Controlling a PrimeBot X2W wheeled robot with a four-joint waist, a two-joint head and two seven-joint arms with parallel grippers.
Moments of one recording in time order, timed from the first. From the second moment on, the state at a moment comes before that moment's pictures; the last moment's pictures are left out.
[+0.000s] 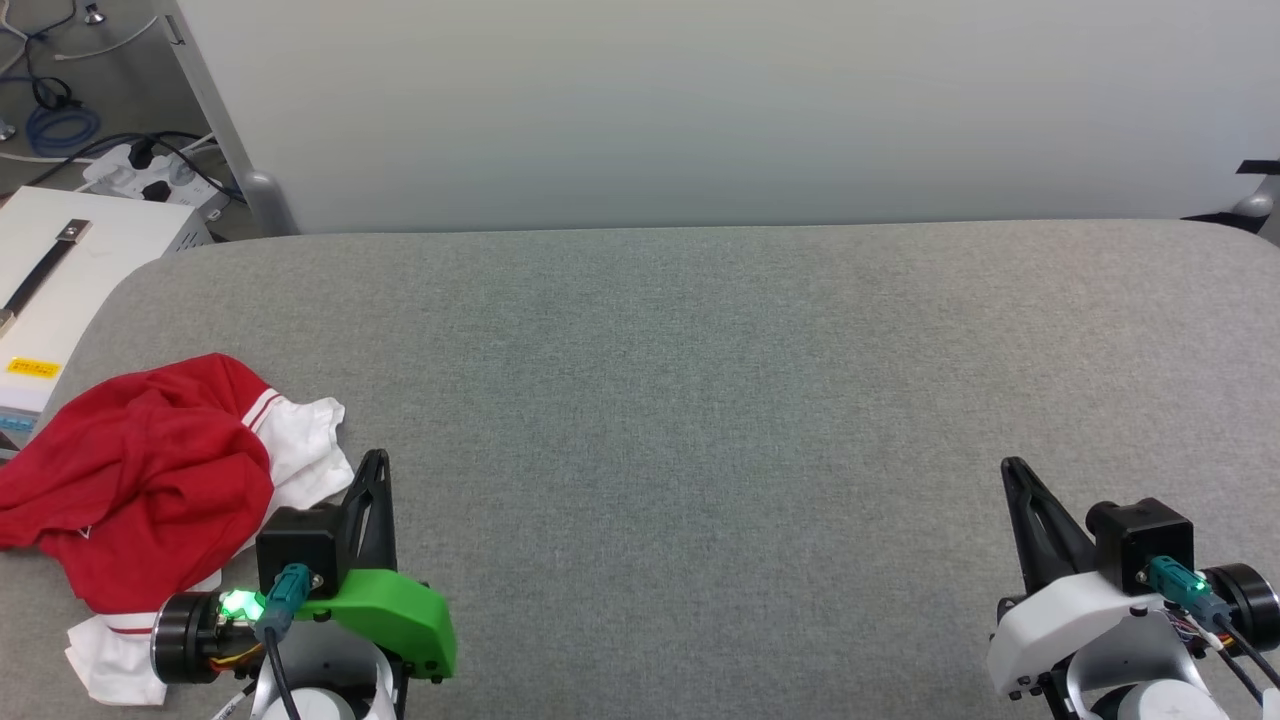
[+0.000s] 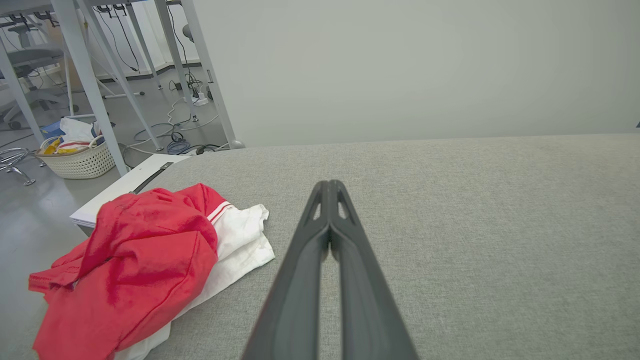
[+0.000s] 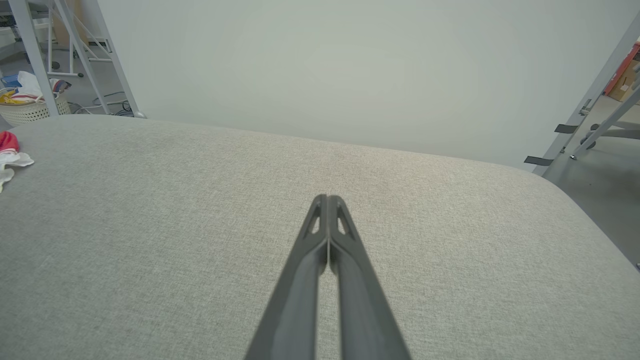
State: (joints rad) left arm 0.00 0.05 0.00 0.00 -0.01 0.00 0.00; right arm 0.02 -0.05 0.00 0.00 0.01 0.13 0.00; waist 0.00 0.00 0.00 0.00
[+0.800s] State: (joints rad) left arm 0.00 0.05 0.00 0.00 -0.01 0.00 0.00; right arm 0.02 -0.05 0.00 0.00 0.01 0.13 0.00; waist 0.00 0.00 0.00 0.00
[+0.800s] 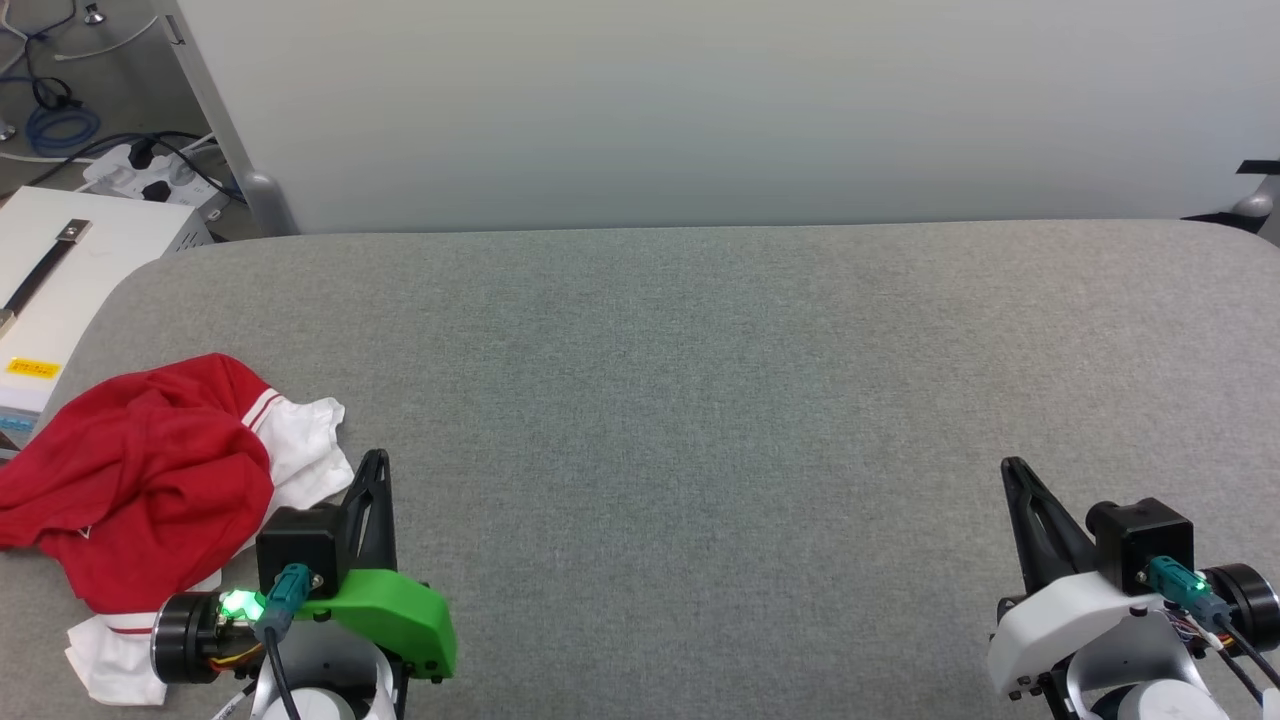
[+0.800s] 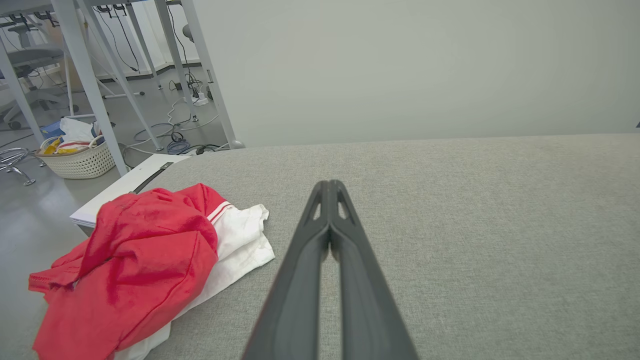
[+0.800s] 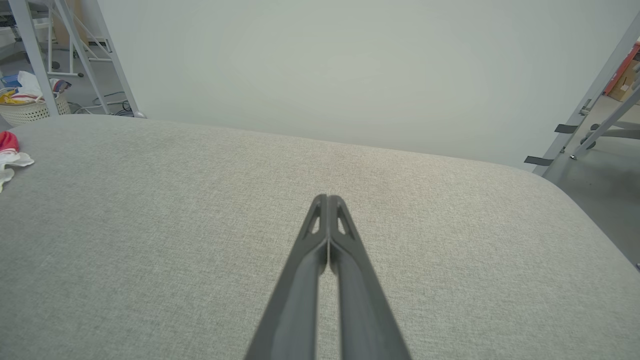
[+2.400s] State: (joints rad) left arm 0.00 0.06 -0.03 0.02 -0.04 0.00 -0.05; right arm 0.02 -0.05 0.00 0.02 0.09 0.13 -0.05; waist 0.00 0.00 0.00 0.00
